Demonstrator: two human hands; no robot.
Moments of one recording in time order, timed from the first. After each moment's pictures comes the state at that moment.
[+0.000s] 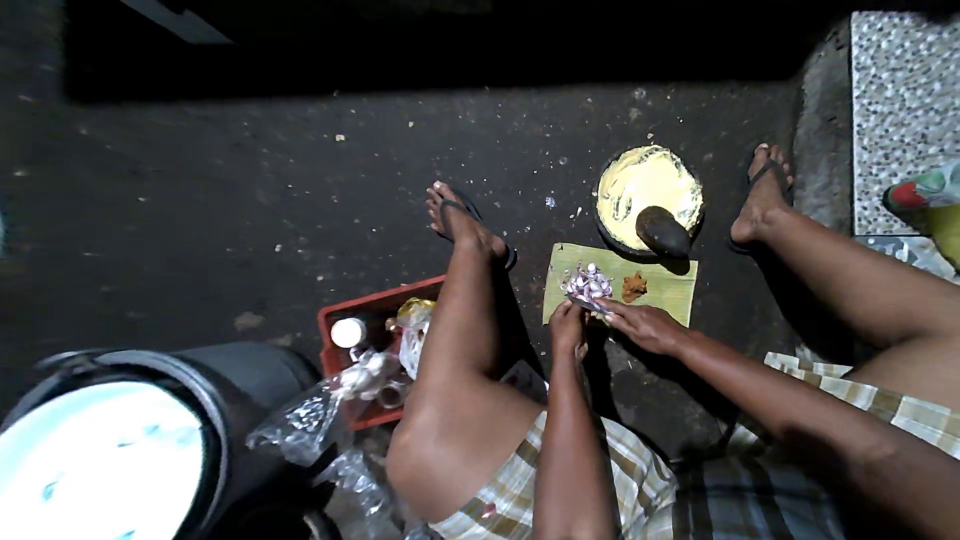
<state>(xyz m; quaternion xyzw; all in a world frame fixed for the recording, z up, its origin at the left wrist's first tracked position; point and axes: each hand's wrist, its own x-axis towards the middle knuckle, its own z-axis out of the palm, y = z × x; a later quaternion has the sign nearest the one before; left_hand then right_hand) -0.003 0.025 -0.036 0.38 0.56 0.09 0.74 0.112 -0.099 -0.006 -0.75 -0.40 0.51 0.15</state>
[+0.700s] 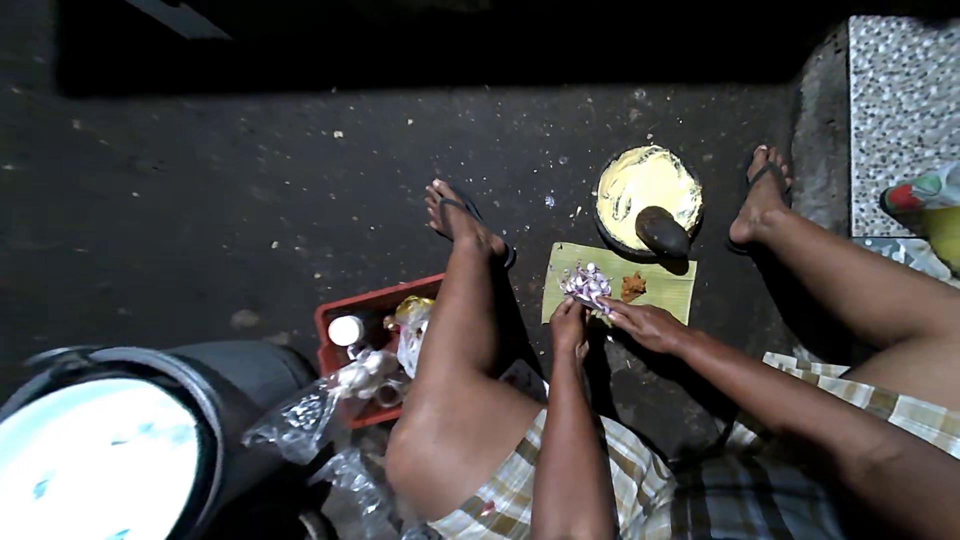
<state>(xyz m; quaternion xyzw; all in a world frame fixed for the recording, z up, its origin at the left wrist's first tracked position) 0.000 0.021 -0.033 0.34 0.56 0.11 0.75 0.114 -0.106 -0.006 -0.75 -0.39 0.51 0.15</state>
